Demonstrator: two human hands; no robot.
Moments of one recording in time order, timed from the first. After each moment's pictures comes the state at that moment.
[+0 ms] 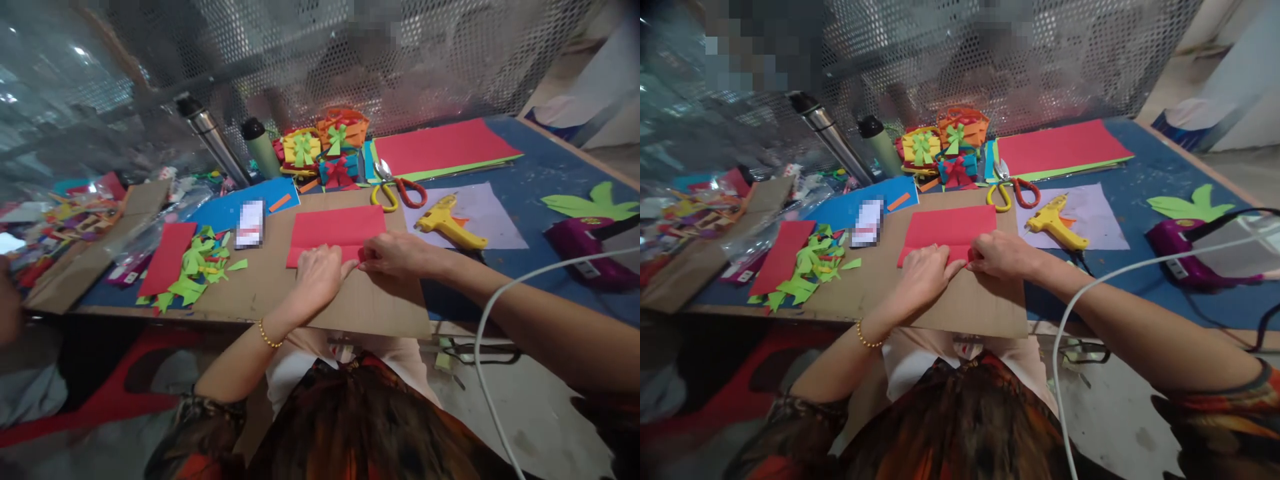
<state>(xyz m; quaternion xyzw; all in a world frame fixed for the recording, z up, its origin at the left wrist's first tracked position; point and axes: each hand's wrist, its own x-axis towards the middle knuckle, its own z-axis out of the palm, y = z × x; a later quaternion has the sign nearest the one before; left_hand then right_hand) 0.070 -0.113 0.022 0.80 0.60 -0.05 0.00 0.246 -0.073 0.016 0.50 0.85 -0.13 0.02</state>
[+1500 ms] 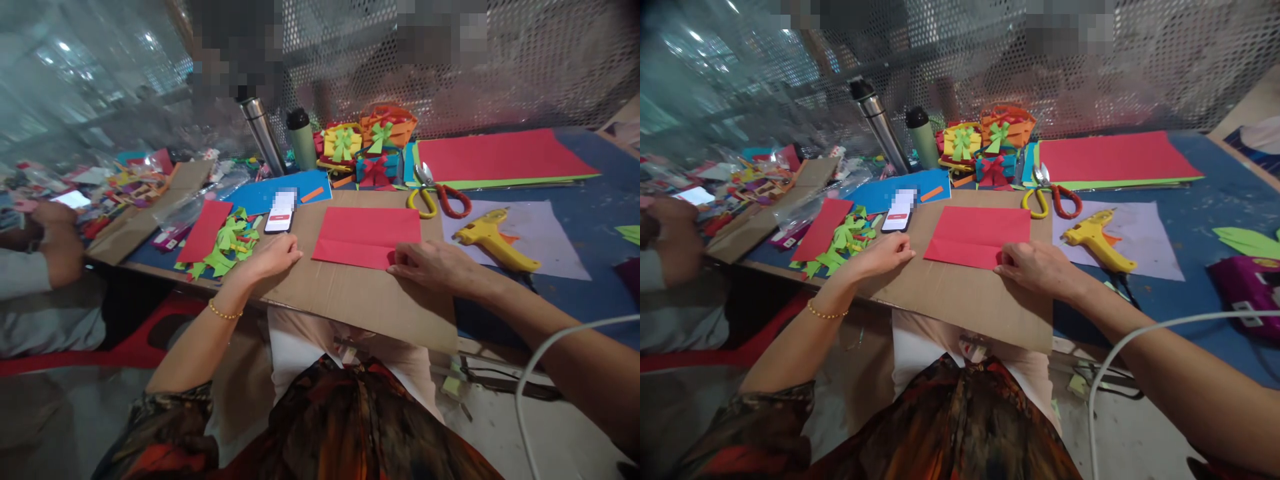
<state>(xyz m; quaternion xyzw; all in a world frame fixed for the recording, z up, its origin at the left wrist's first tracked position) -0.056 -0.099 0.040 0.71 0.70 -0.02 0.09 0.255 -0.077 -0.003 0.50 0.86 -0.10 -0.02</state>
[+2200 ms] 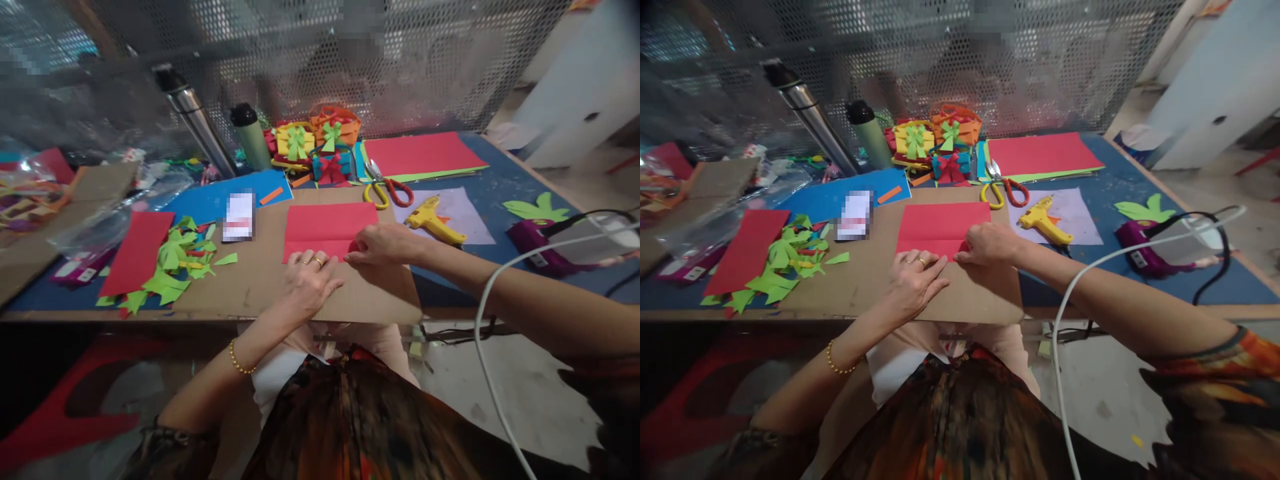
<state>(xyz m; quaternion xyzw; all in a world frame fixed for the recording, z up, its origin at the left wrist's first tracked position) 0.013 -0.130 -0.025 0.90 0.38 0.16 -0.14 0.221 -0.076 0.039 0.55 0.82 -0.09 0.12</state>
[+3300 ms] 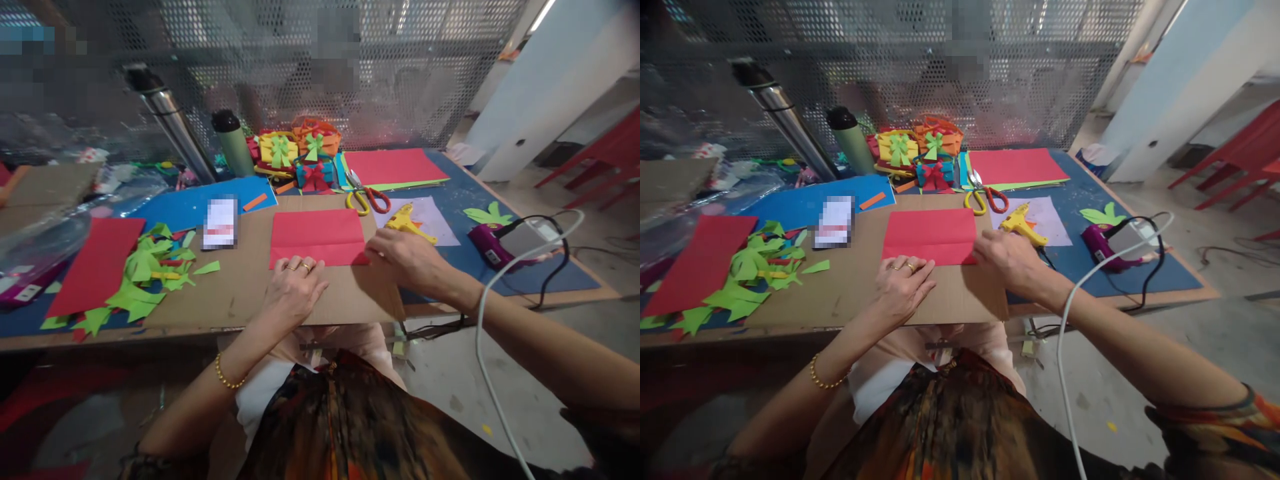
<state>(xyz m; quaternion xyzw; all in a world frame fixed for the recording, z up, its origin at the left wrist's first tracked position) 0.012 -0.128 -0.035 0.89 0.38 0.22 -0.13 0.270 -0.121 0.030 0.55 0.84 -0.03 -0.06</state>
